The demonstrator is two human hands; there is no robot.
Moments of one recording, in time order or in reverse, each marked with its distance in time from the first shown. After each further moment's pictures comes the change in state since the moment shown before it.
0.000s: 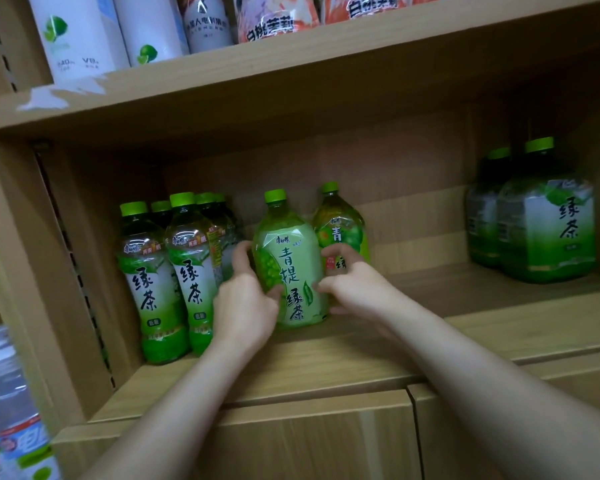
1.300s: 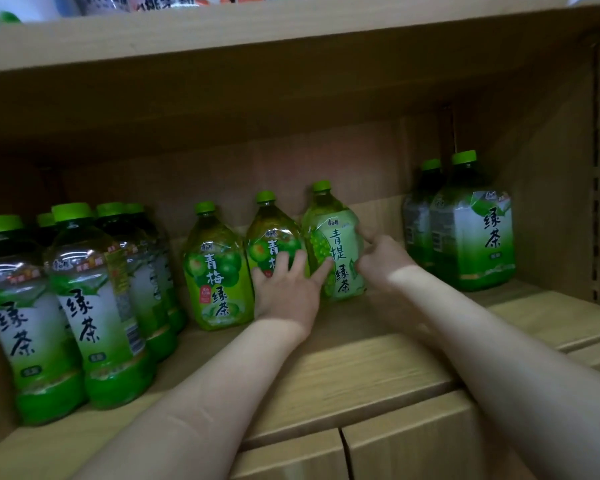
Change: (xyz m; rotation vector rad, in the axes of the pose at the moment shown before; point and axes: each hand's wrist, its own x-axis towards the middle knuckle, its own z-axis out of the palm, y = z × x) left_hand 0.022 0.081 0.114 0.738 -0.346 0.516; right_hand 0.035 0.025 -0.120 -0.374 0.326 0.052
